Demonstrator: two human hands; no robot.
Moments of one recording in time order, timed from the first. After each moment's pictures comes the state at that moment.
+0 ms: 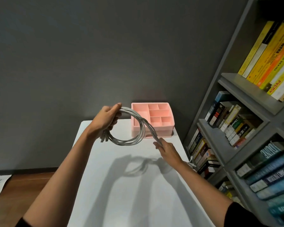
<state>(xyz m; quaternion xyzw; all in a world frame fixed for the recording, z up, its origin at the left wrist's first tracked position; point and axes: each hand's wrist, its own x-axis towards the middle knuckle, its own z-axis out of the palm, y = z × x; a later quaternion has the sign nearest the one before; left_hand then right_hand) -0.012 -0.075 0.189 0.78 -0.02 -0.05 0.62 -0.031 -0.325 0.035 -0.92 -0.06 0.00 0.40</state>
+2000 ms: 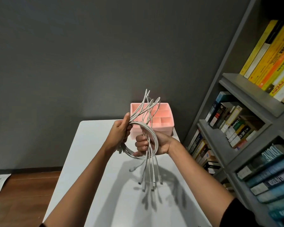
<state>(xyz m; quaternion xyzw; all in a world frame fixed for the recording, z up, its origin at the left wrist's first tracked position) -0.021 -0.119 0.142 0.71 0.00 -0.03 0.70 -0.005 -0.280 0.117 -0.42 -0.01 0.50 0.76</state>
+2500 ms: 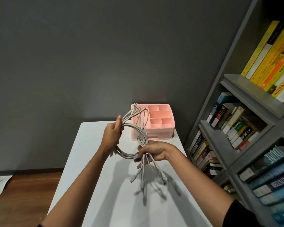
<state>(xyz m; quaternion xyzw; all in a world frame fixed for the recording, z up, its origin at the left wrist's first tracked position) -0.007 -0.098 0.125 0.80 0.05 0.05 0.60 -0.010 -0.266 0.098 -0.61 0.08 0.46 0.64</state>
